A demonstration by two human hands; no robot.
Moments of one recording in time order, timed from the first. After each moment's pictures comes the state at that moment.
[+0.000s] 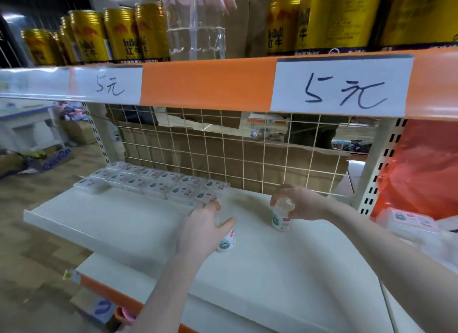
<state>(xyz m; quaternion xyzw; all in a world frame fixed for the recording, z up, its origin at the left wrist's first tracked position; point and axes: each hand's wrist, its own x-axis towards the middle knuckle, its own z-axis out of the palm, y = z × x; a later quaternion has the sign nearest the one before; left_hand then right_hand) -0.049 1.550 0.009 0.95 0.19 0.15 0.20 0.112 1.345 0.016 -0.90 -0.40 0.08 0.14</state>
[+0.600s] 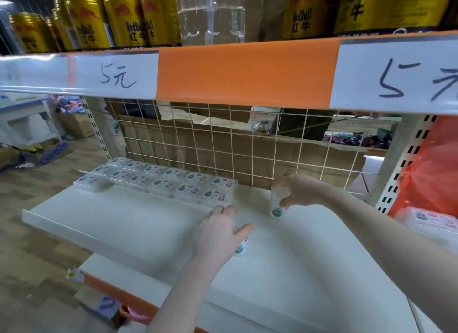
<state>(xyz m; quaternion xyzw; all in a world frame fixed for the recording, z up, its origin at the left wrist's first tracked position) -0.039 1.556 -0.005 0.97 0.14 0.12 0.17 0.127 1.393 0.027 -0.94 -0.32 0.09 0.08</state>
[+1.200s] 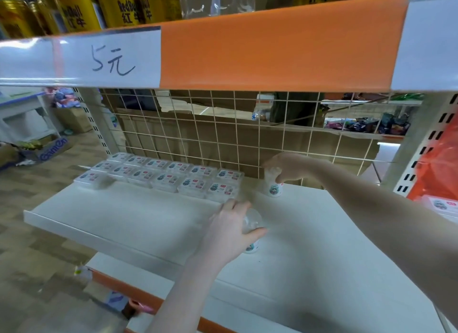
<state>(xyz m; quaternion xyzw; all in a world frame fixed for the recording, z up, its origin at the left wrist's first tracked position) -0.035 1.572 -0.009 0.98 0.03 0.10 0.18 0.169 1.438 0.029 -0.93 -0.36 0.10 0.04</state>
